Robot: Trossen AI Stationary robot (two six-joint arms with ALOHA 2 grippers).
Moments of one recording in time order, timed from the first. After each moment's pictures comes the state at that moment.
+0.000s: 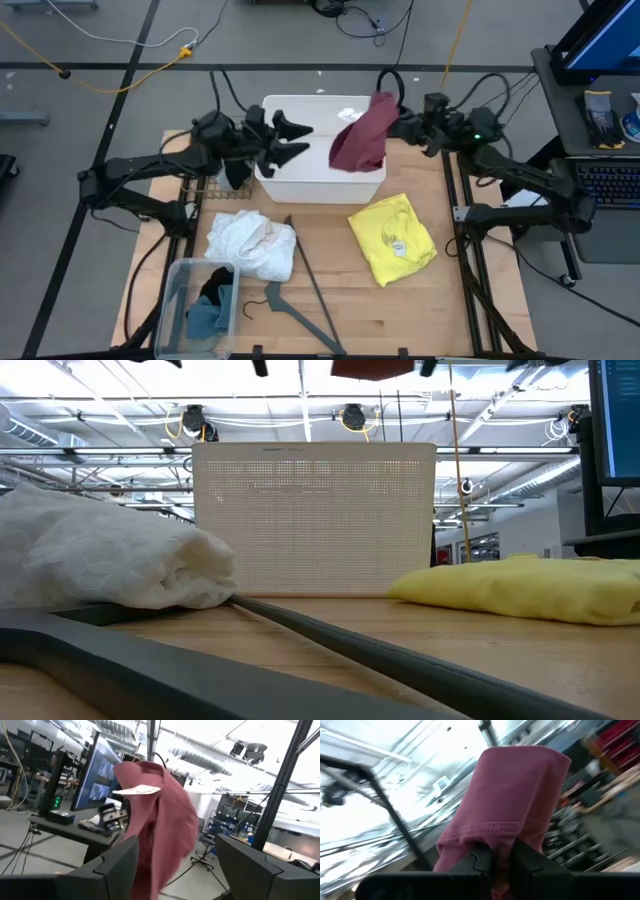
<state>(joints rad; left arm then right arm) 0.34 1.26 1.03 0.56 0.36 -0.43 -0.53 1.03 0.92 0.60 -0.50 0.89</state>
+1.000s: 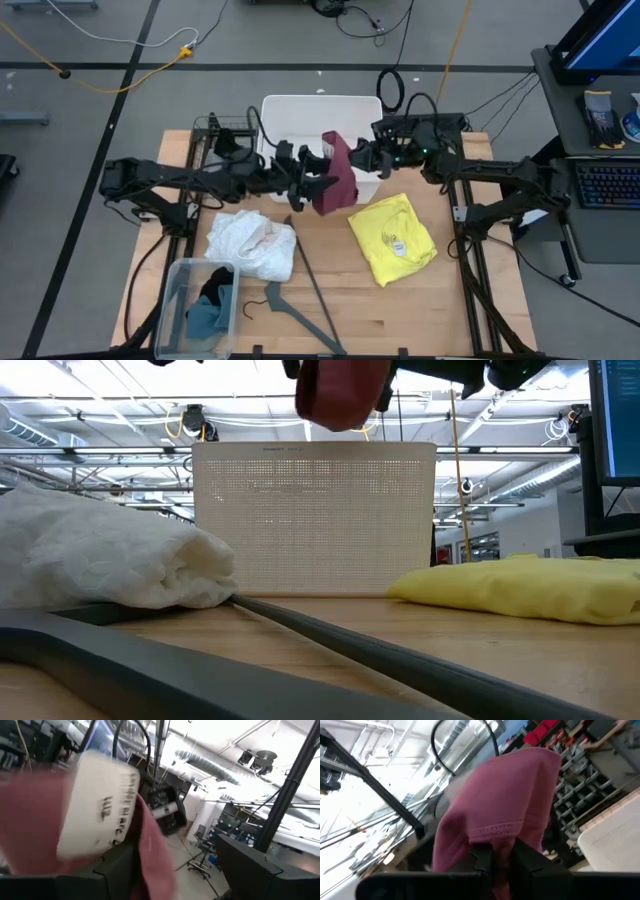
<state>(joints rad) 0.06 1.46 1.04 0.76 0.04 -0.45 -0.34 1.32 0.92 0.67 -0.48 0.92</state>
